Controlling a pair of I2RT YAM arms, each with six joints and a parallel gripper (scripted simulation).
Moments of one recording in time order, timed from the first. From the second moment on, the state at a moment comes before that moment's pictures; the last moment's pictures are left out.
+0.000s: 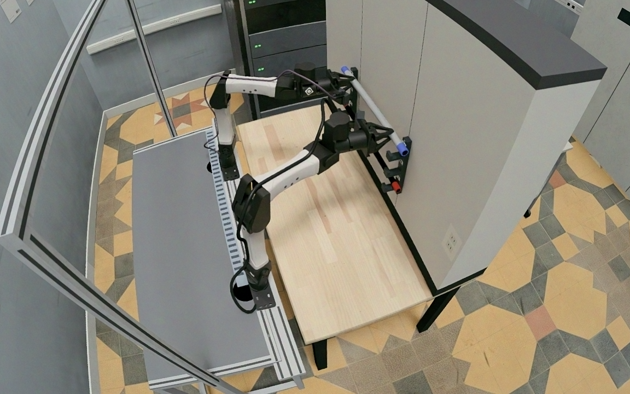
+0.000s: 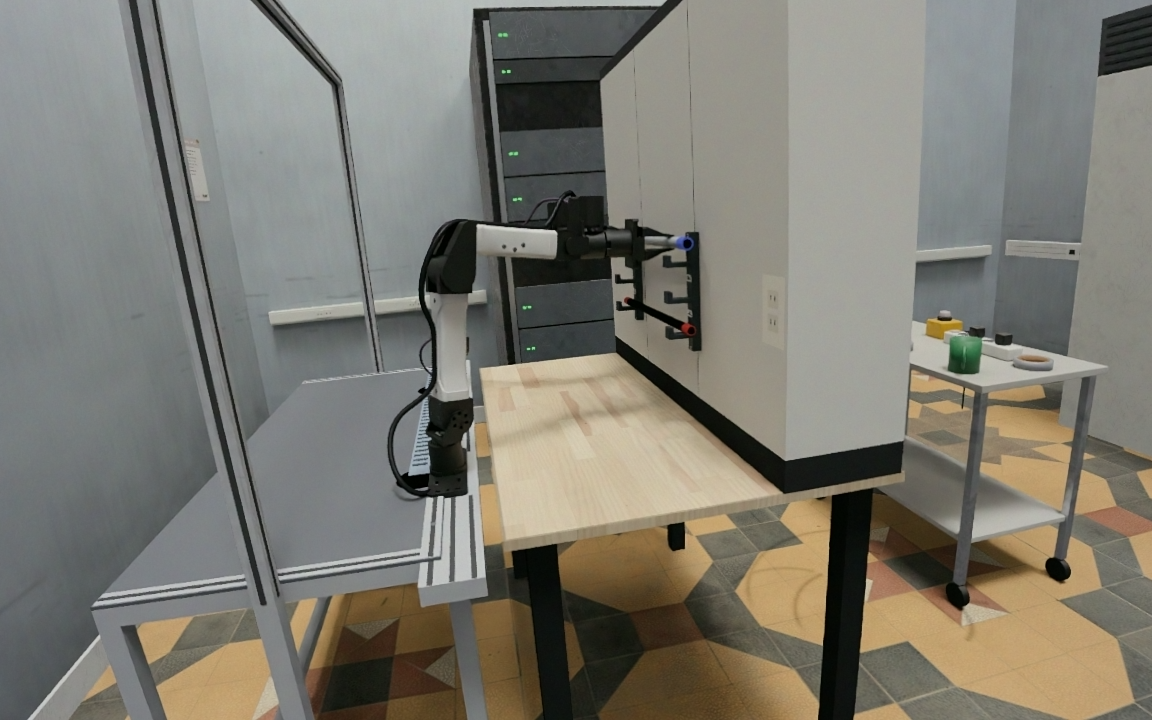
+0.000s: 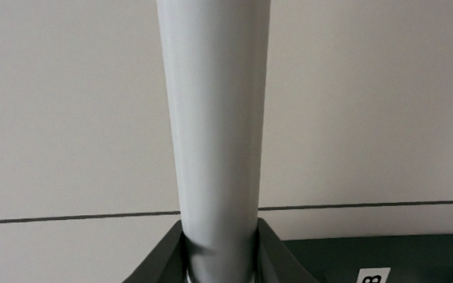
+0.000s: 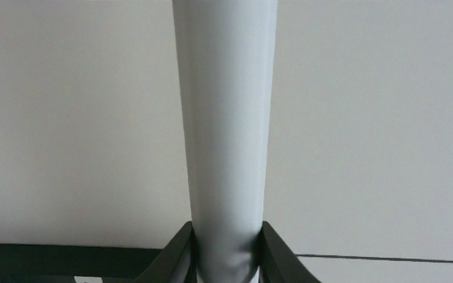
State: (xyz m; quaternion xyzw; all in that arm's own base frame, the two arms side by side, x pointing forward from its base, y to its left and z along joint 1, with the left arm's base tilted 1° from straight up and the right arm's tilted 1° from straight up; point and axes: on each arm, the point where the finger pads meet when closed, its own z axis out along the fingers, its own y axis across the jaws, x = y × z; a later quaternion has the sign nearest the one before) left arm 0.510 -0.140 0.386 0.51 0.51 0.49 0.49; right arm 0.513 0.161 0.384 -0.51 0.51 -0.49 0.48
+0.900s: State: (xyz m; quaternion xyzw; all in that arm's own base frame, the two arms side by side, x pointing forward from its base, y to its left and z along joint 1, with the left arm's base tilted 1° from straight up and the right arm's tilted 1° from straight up) left arm 0.495 -0.138 0.385 0.51 0.51 0.49 0.48; right arm 0.501 0.163 0.382 -0.52 0.51 -0.49 0.48
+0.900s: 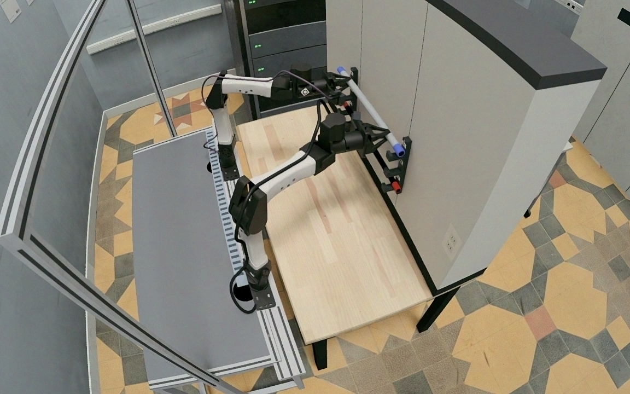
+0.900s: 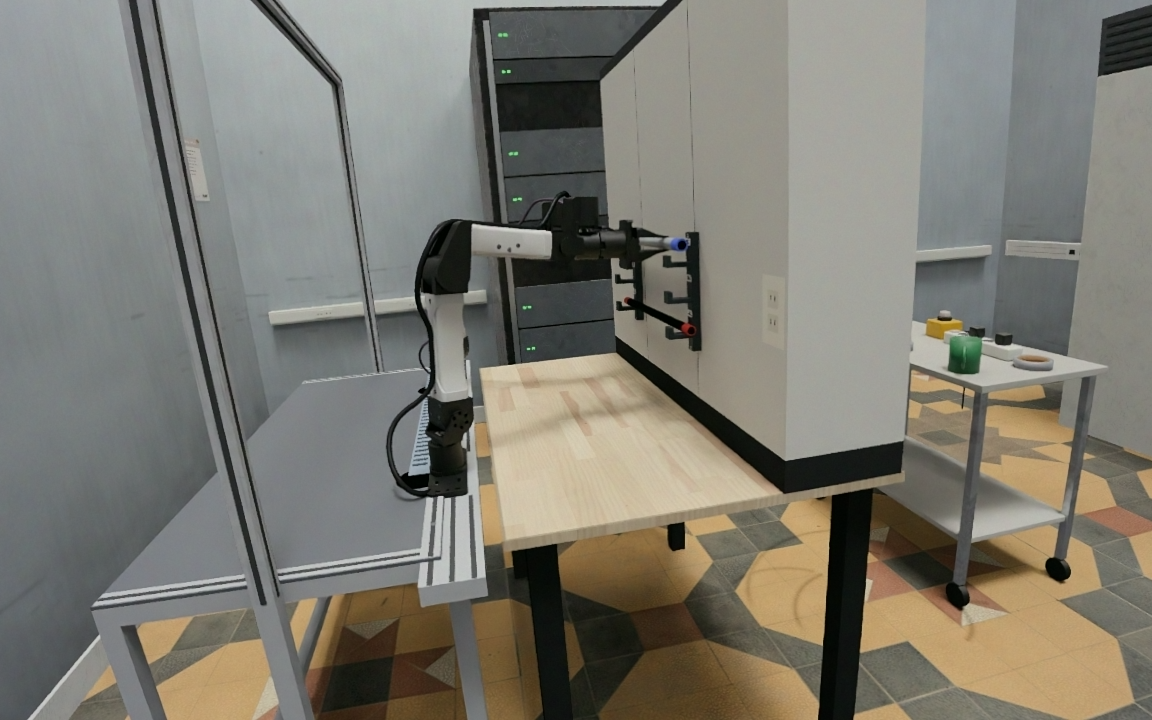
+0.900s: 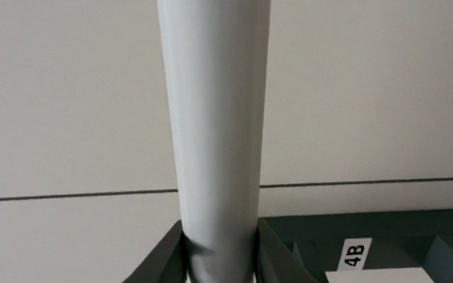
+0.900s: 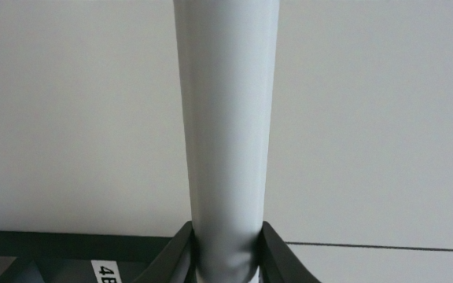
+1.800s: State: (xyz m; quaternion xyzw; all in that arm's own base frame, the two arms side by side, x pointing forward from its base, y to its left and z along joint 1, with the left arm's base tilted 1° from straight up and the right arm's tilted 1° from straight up) left arm 0.474 -0.137 0.385 0.51 0.51 0.49 0.48; right arm 0.480 0.163 0.382 -0.52 0.51 -0.49 0.48
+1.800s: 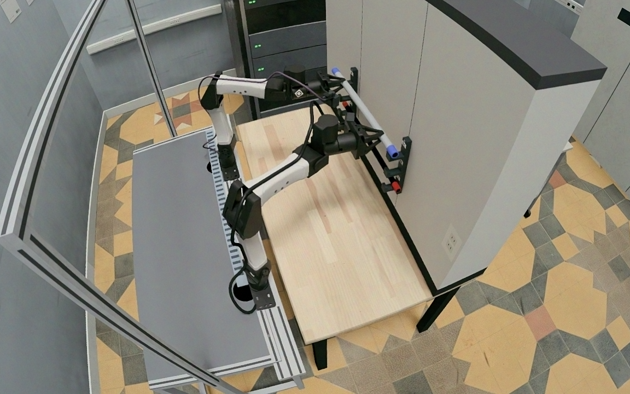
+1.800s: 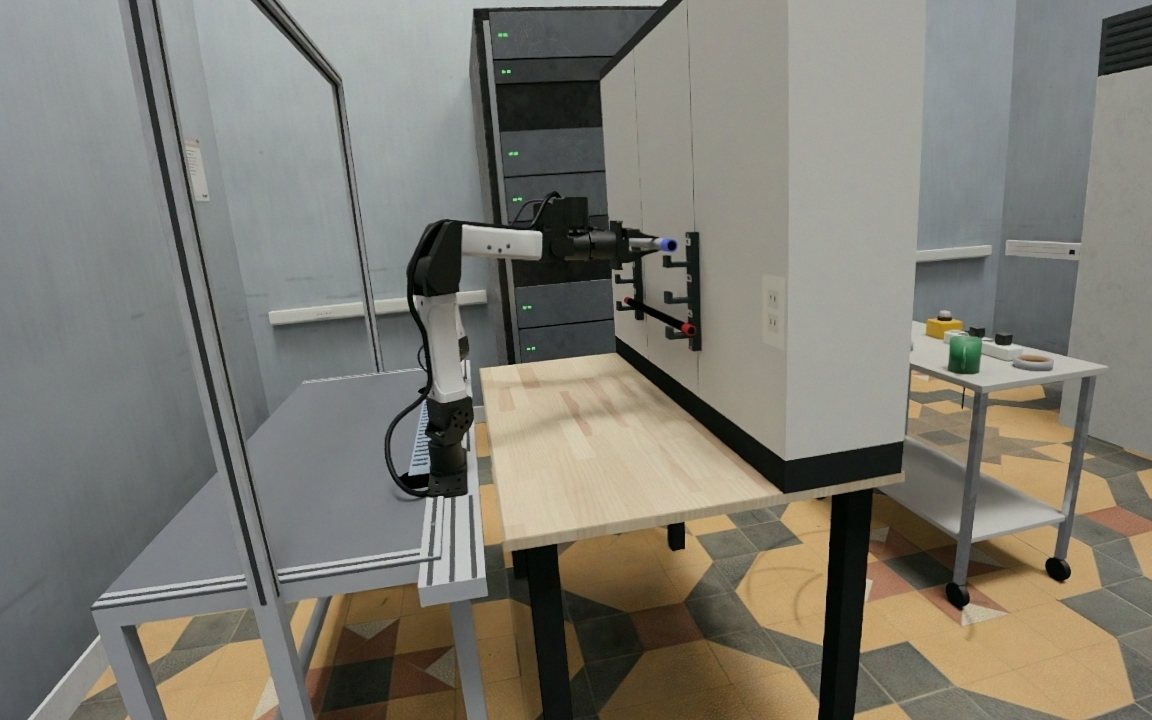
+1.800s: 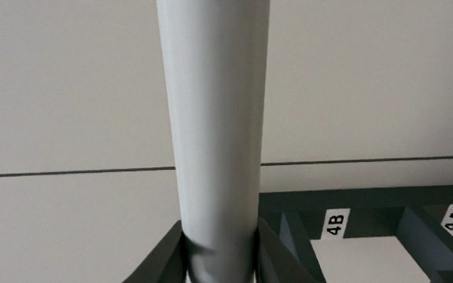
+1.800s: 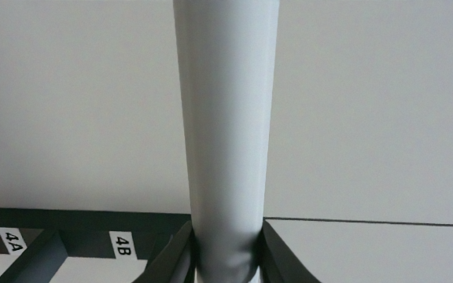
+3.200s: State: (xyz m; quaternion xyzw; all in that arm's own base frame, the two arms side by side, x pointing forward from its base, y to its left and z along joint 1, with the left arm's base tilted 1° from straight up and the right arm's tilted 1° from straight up) left arm 0.460 -0.137 0.351 0.51 0.51 0.49 0.48; right arm 0.462 0.163 0.351 -0.52 0.51 -0.49 0.48
